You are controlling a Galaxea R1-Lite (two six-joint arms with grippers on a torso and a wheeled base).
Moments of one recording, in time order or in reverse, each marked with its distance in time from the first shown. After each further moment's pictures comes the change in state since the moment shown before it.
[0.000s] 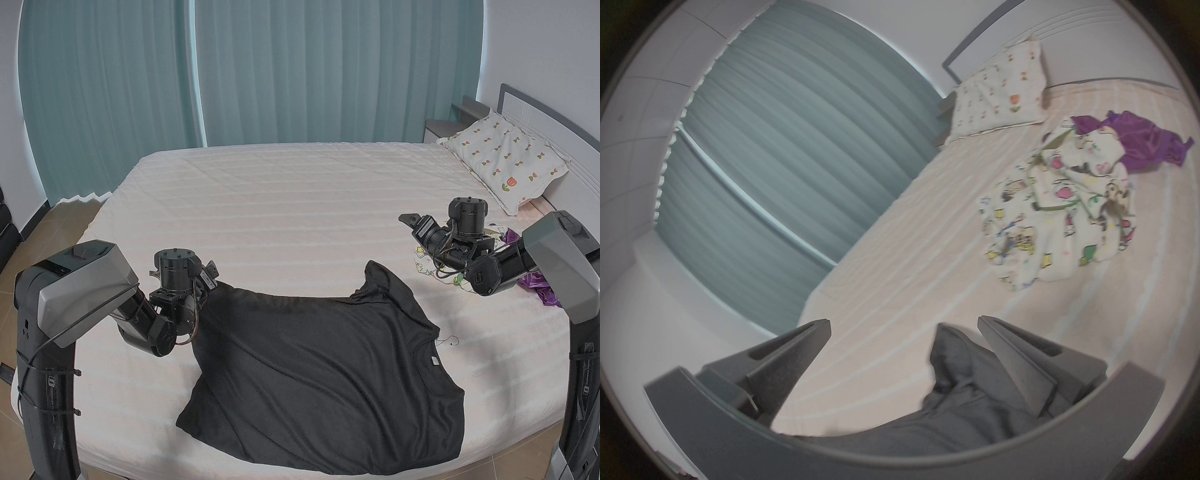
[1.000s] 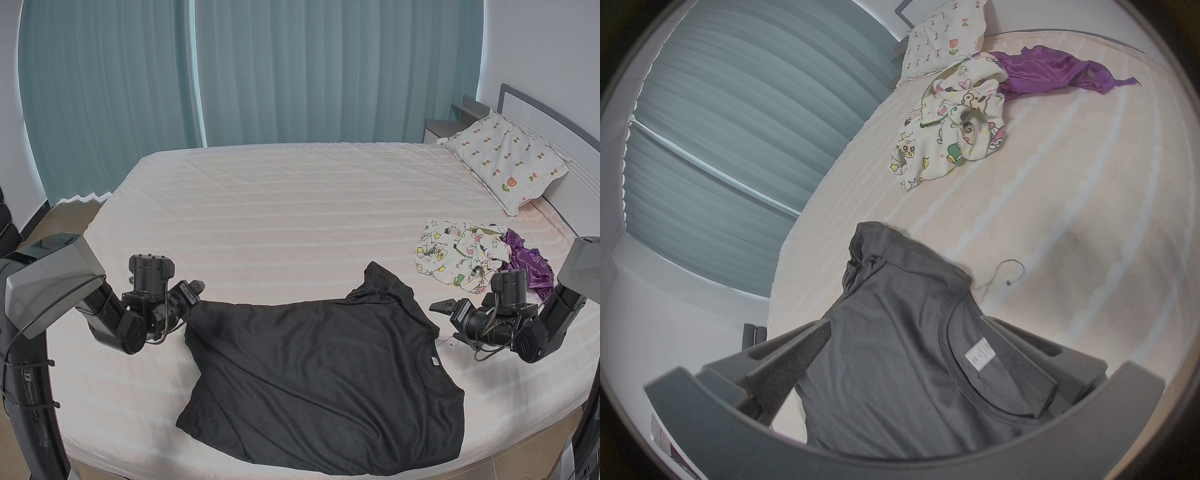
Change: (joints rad) left arm 0.085 -0.114 0.127 0.193 -0.273 -0.127; right arm -0.089 -0.213 0.768 -0.198 0.179 -0.010
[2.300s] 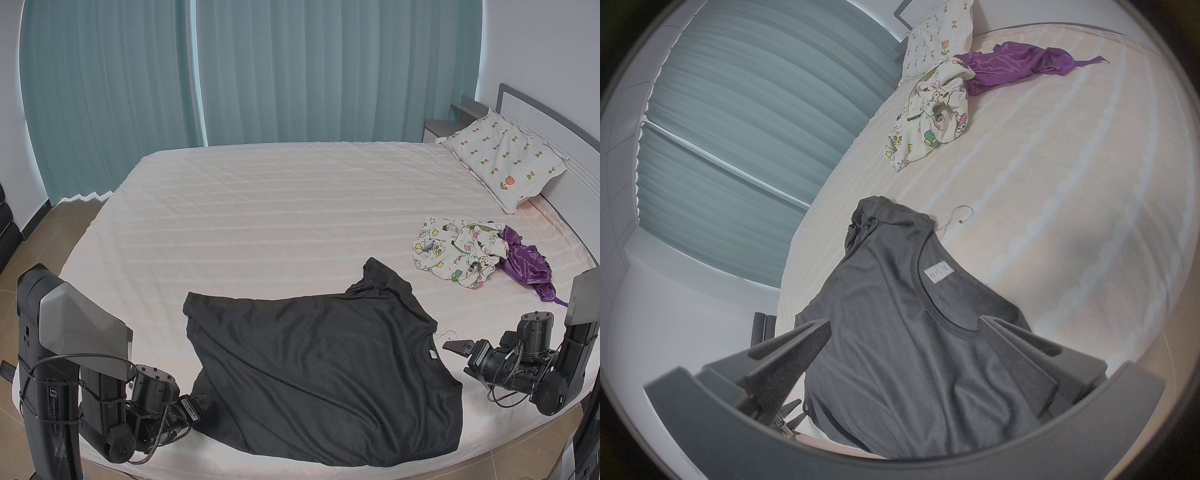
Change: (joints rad) left arm -0.197 0.088 0.821 -0.576 0.026 -0.123; right arm -0.012 -0.018 0.489 -0.497 0.061 -0.001
